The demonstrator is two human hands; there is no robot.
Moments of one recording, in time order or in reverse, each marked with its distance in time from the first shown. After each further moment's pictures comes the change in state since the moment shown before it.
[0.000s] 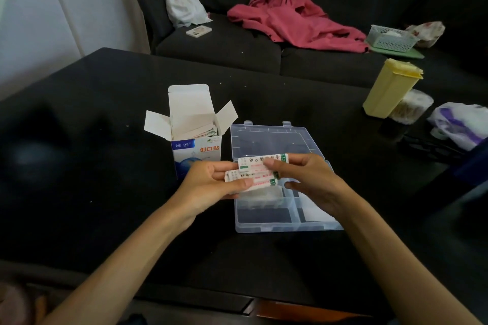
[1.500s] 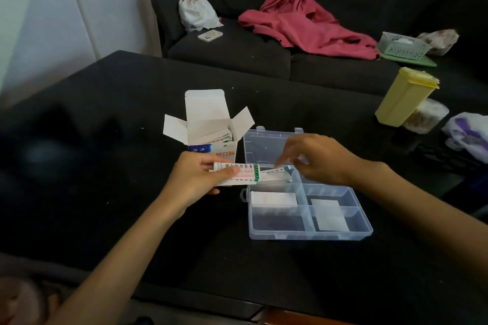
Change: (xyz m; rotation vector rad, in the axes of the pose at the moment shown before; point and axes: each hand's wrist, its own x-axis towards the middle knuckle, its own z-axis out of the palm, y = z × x) left_hand 0.008 0.004 -0.039 0.162 0.218 -0.002; right_hand 0.036 -0.034 -0.019 -1.326 -0.127 -0.642
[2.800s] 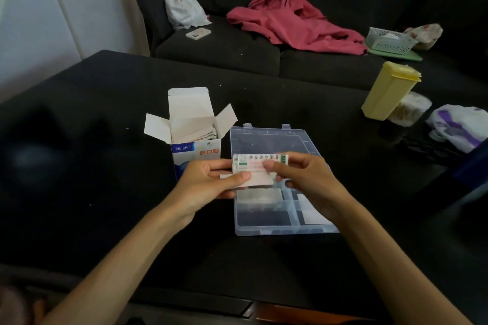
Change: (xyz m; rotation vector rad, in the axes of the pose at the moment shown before) left_hand -0.016 0.012 0.031 -0.162 -0.154 -0.067; right_hand -0.034 -0.035 0.025 1.359 0.278 0.582
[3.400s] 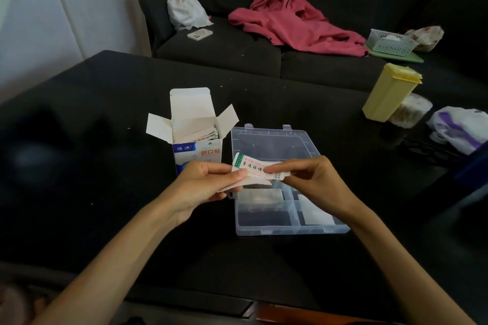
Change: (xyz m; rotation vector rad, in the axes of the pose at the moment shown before) left_hand -0.001 0.006 -0.005 0.005 -0.016 -0.163; right_hand -0.008 0.008 -0.018 -0.260 -0.171 -0.330
